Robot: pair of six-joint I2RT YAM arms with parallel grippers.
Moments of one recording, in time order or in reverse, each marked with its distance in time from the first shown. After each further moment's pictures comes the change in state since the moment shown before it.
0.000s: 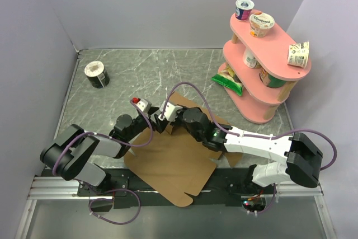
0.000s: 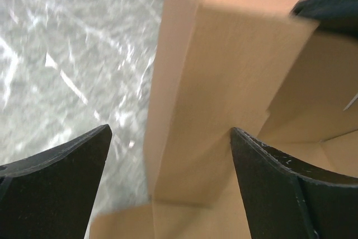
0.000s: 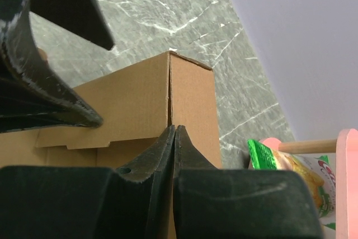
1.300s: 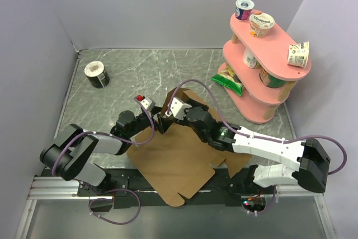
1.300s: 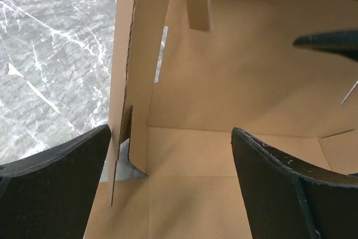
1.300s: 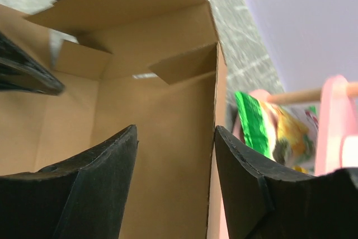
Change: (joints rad) left arm 0.000 -0.004 0.055 -0.097 0.118 0.007; right arm -0.010 -0.085 0.035 -0.248 0.123 0.068
